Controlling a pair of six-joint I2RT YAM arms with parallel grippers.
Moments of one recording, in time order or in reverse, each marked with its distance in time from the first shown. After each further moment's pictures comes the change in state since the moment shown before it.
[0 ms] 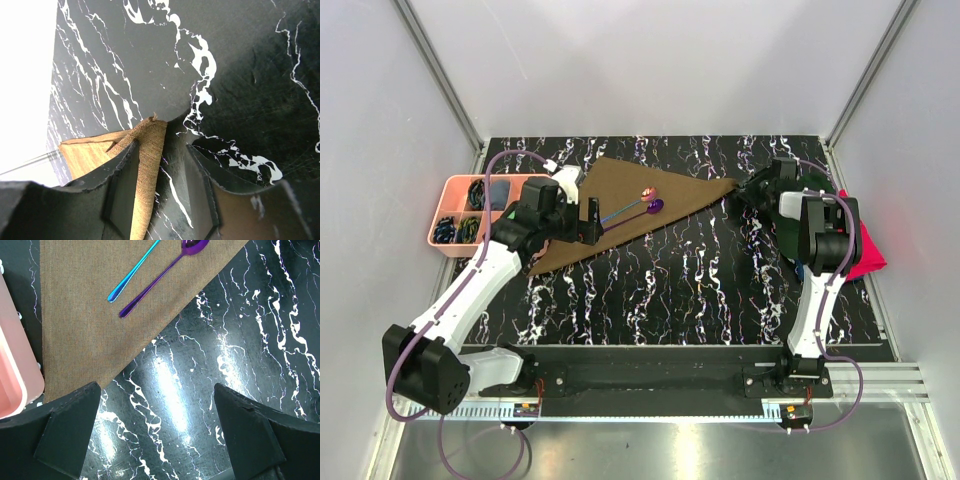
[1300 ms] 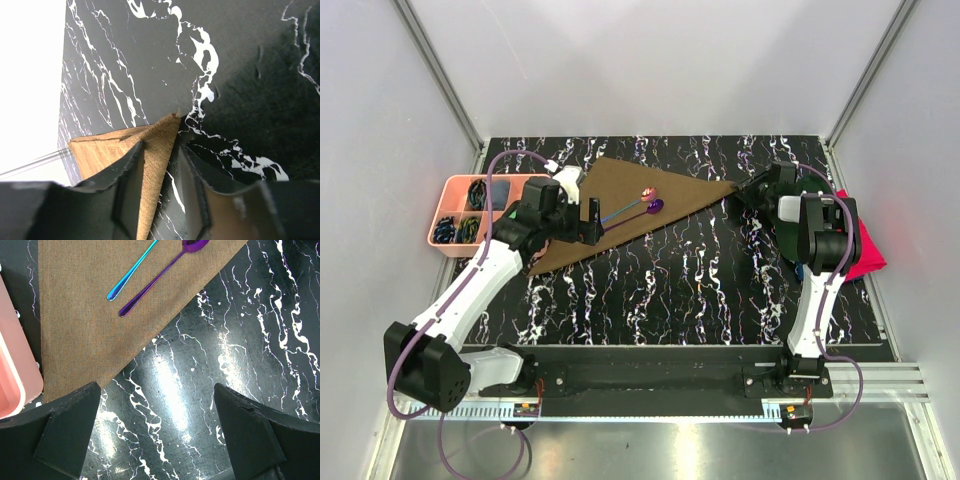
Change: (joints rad) left arm 0.000 0.011 0.000 0.000 0.001 0.000; right arm 0.000 0.001 -0.062 0.115 -0.023 0.045
